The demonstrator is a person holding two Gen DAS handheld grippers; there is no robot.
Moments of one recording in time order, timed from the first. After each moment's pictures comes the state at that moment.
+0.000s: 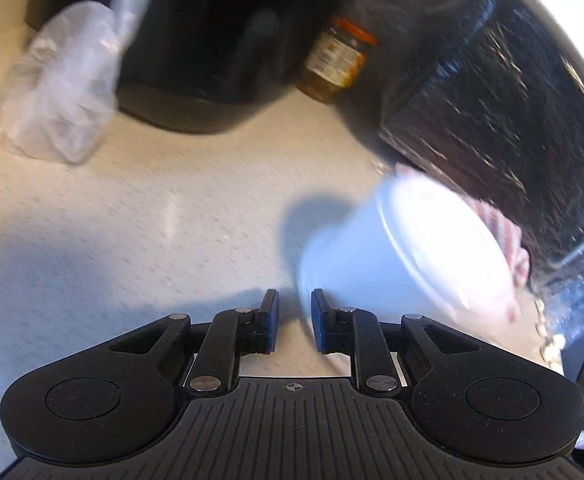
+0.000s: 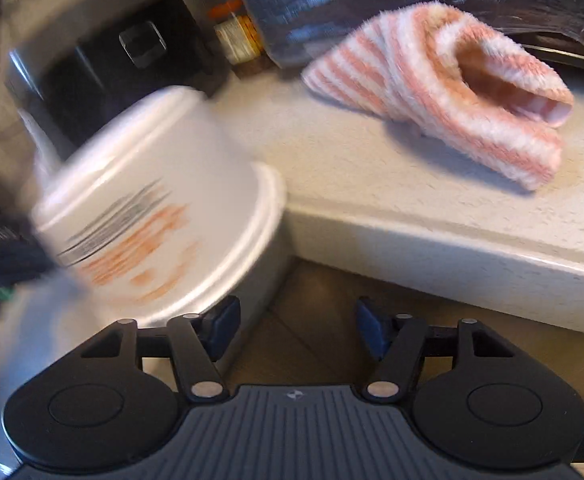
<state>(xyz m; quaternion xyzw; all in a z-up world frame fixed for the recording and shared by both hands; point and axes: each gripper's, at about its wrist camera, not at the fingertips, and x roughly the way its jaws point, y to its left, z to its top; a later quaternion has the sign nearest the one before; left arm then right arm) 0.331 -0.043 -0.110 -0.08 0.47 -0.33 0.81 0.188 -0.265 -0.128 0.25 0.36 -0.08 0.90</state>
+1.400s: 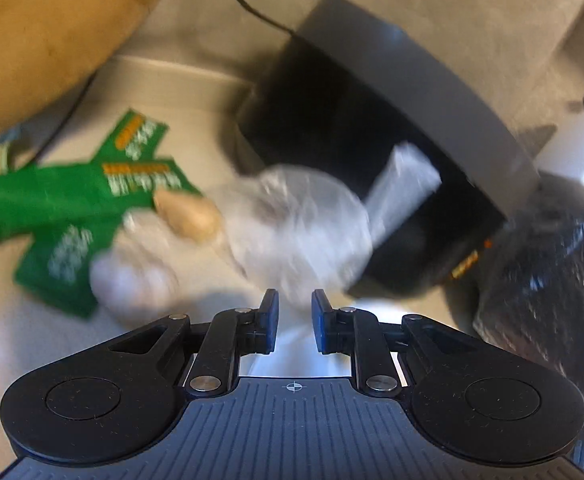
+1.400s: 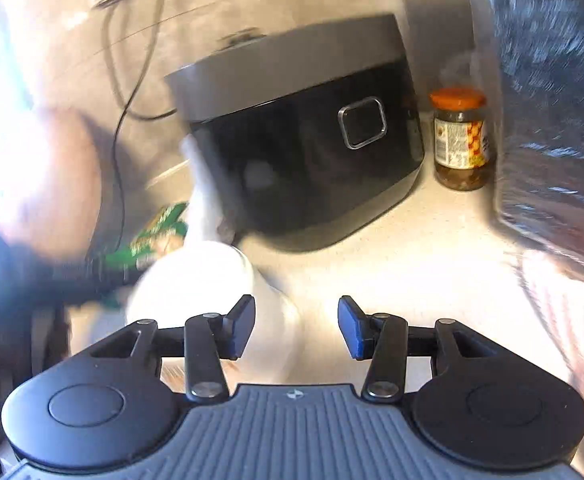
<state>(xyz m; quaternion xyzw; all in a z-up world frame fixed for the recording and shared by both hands) 0.350 0.090 -0.079 -0.23 0.35 -0.14 0.90 0.254 -0.215 -0.048 0.10 0.33 0.11 0.93</state>
